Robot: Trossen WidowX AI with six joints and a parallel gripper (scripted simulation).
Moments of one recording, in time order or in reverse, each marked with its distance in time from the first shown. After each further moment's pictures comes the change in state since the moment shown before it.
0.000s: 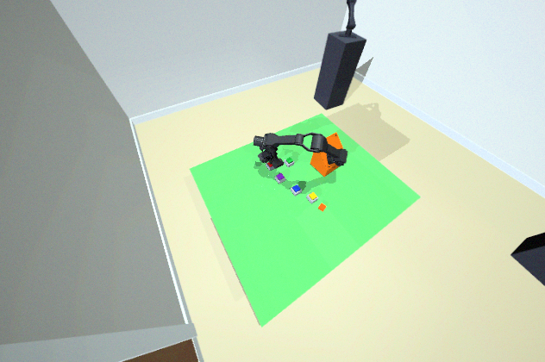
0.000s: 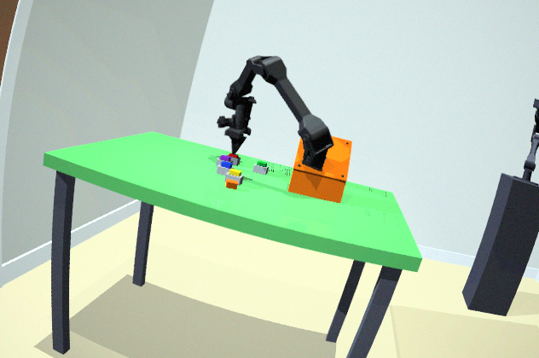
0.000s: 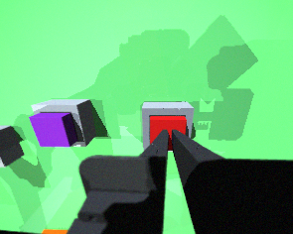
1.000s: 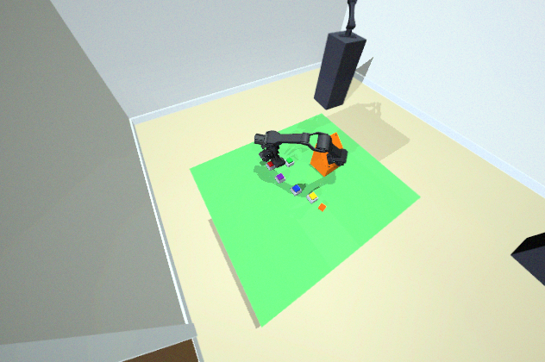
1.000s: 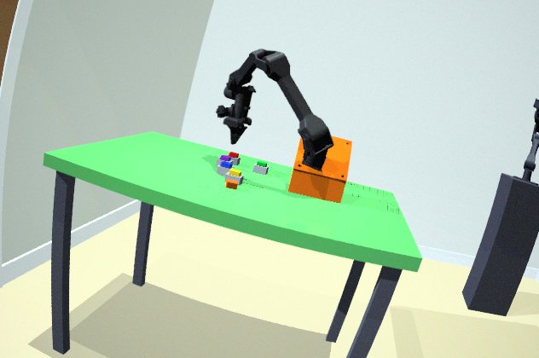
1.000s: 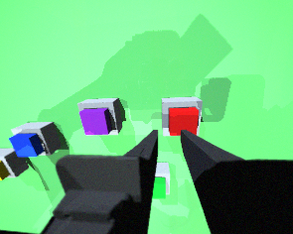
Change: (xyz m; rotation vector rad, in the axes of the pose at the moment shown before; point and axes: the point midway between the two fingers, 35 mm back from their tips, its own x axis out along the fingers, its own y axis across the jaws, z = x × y) arm -0.042 0.023 0.007 0.036 0.005 -0.006
